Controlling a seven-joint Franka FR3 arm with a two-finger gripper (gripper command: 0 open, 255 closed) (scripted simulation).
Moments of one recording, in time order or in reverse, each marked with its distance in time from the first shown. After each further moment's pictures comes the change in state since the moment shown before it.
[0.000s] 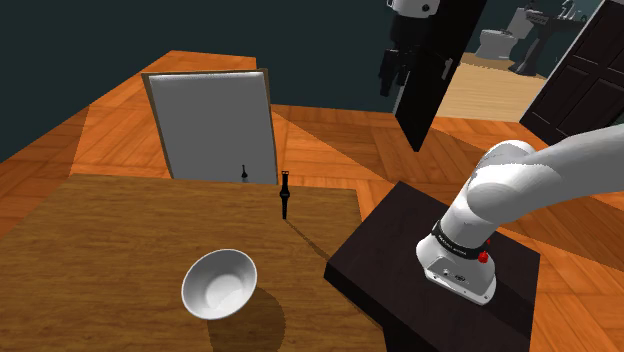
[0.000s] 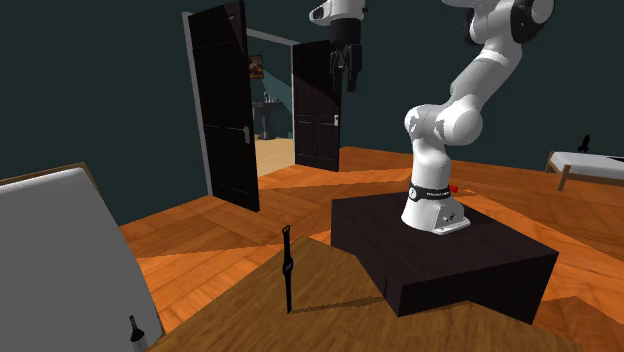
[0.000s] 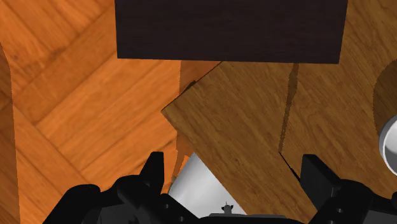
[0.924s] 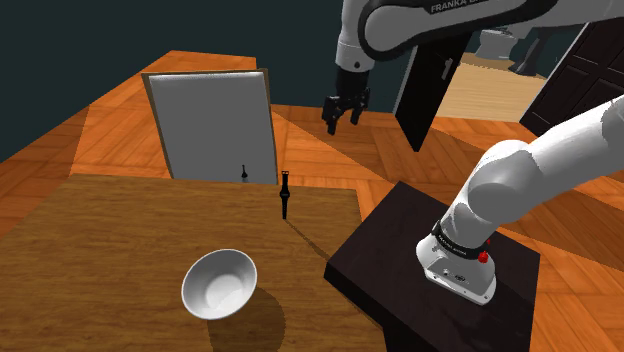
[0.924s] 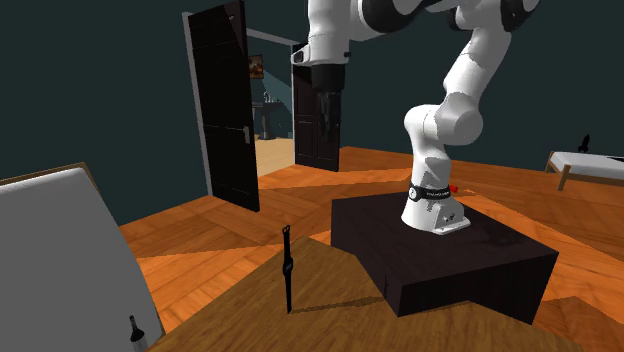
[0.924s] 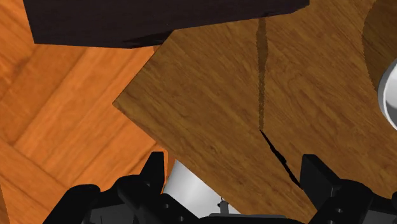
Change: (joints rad) arm 0.022 0.235 0.167 -0.115 0.115 0.367 0.286
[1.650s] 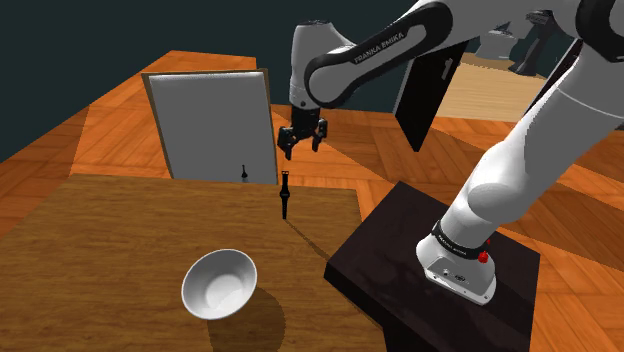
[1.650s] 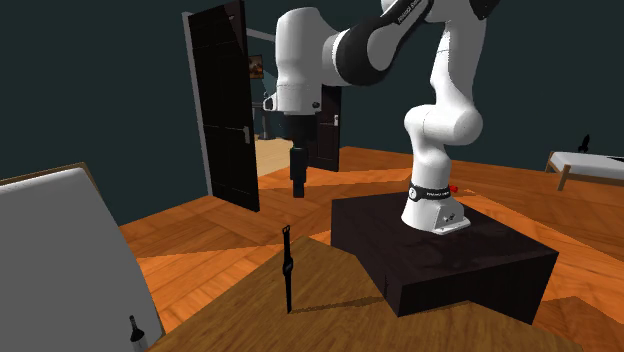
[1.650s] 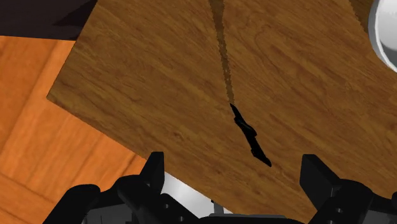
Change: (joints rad) arm -0.008 0.393 0.126 0.097 -0.018 0.319 0.268
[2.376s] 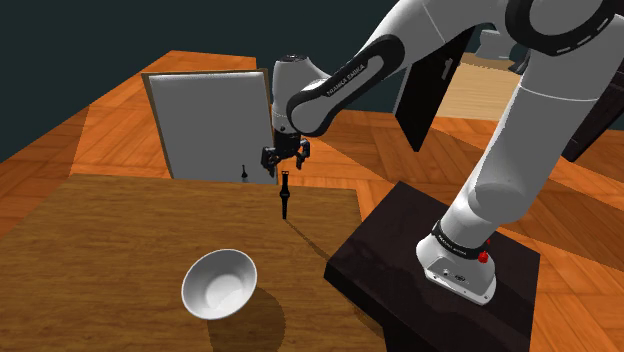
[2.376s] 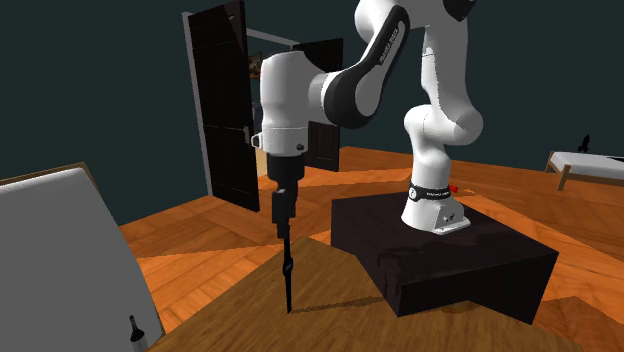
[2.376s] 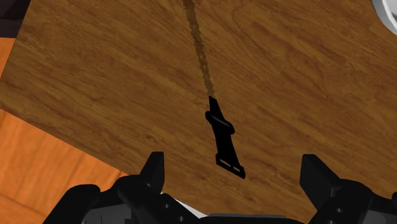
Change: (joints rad) arm 0.014 0.244 0.025 0.070 -0.088 0.176 0.158
